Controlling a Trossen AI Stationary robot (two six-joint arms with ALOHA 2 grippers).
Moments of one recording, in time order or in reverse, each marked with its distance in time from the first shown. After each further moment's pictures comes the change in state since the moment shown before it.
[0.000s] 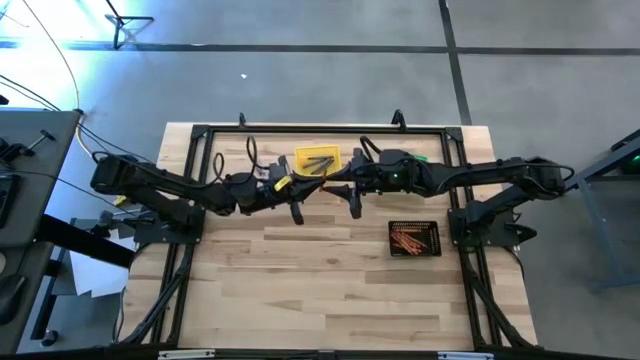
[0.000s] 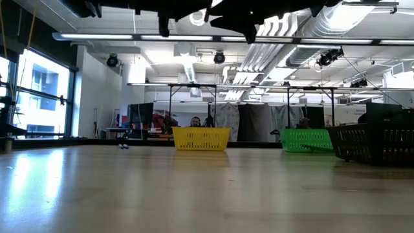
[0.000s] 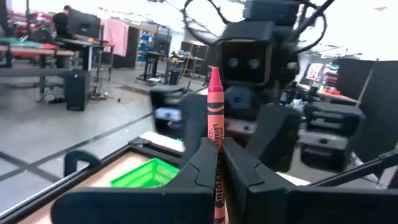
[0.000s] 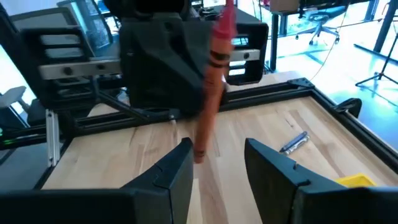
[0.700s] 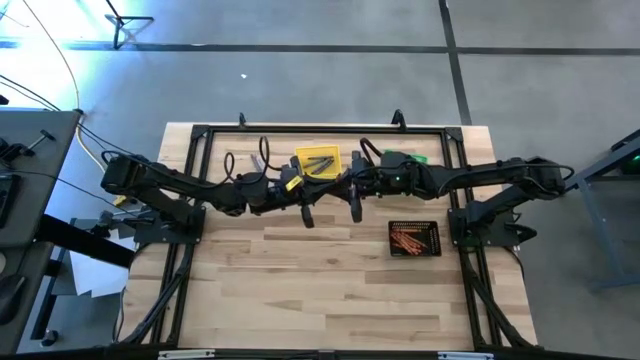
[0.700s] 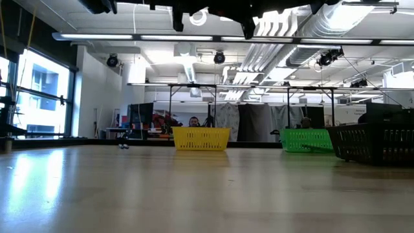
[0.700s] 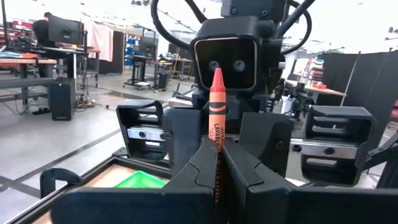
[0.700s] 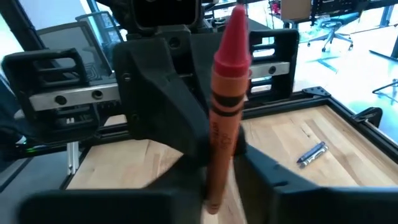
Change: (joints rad) left arm -0.013 0.105 0.128 -0.010 0.051 0.050; right arm 0.019 0.000 0.000 0.049 -0.011 0.027
